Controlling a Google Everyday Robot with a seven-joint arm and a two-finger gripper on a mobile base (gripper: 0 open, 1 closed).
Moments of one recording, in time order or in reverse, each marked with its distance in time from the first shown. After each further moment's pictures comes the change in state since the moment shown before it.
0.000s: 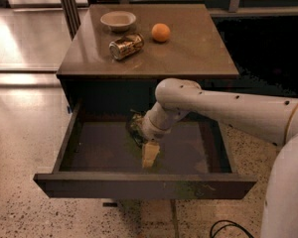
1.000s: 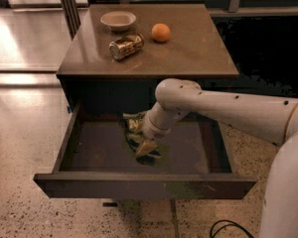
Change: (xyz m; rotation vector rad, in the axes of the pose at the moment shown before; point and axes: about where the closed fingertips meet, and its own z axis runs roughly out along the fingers) arm 0.001 -0.002 0.002 0.003 0.002 0.000
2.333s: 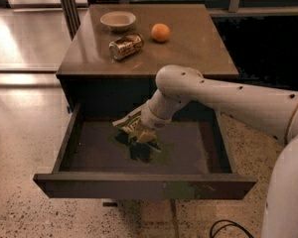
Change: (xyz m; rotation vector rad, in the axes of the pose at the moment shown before) arm -0.017 -0.014 -0.033 0.008 -0.013 -0.027
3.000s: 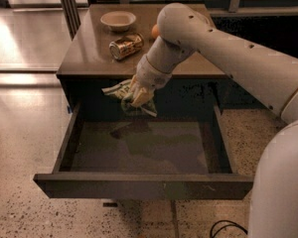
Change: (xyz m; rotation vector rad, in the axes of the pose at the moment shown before) arm -0.063 -0.047 -0.114 0.009 -0.053 -0.152
